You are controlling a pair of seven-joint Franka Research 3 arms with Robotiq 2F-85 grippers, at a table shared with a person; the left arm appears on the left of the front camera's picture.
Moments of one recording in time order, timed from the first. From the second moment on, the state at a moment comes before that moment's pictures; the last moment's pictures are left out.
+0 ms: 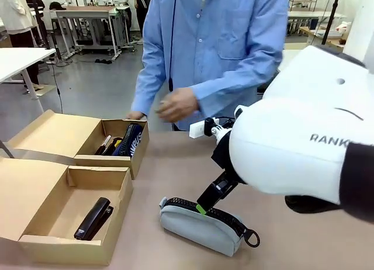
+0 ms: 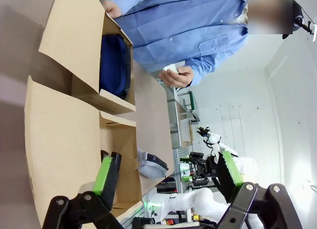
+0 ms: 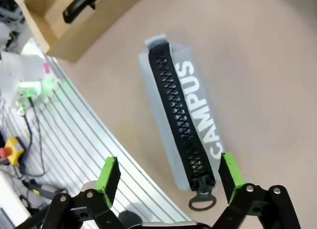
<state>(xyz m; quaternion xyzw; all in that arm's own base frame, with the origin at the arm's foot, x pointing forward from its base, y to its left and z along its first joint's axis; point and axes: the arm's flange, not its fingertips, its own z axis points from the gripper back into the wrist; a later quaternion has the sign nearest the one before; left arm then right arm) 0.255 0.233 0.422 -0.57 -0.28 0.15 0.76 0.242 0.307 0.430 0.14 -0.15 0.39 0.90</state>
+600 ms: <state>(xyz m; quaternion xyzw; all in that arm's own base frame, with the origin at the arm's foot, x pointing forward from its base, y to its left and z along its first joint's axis) 0.255 0.233 0.422 -0.57 -0.28 0.15 0.76 0.243 0.328 0.382 0.10 -0.14 0.45 0.88</state>
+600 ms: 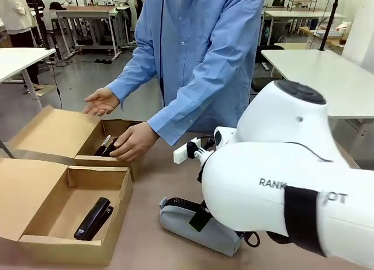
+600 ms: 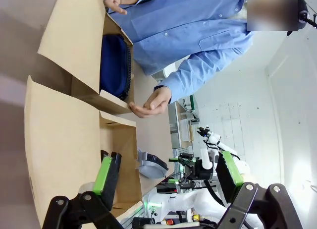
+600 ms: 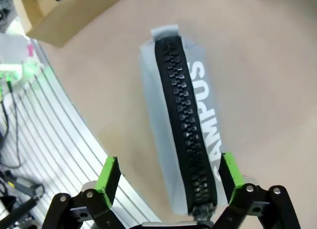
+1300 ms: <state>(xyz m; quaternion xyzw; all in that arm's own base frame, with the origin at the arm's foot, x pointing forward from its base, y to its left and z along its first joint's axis) 0.255 0.233 0.422 -0.57 -0.28 0.15 0.76 0.272 0.324 0.320 0.13 -0.10 0.49 0.86</state>
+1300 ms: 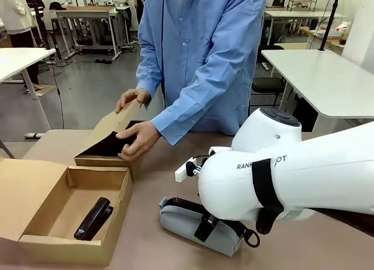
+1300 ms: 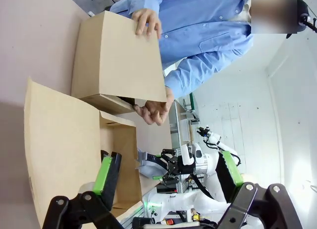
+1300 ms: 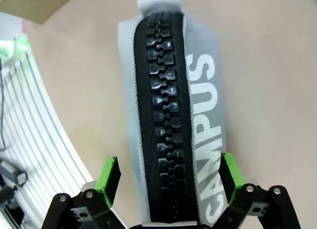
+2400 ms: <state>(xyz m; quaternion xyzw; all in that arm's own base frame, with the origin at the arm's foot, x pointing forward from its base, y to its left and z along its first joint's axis) 0.255 0.233 0.422 -0.57 -0.28 0.15 0.76 0.284 0.332 0.323 0.14 -0.10 0.51 0.84</state>
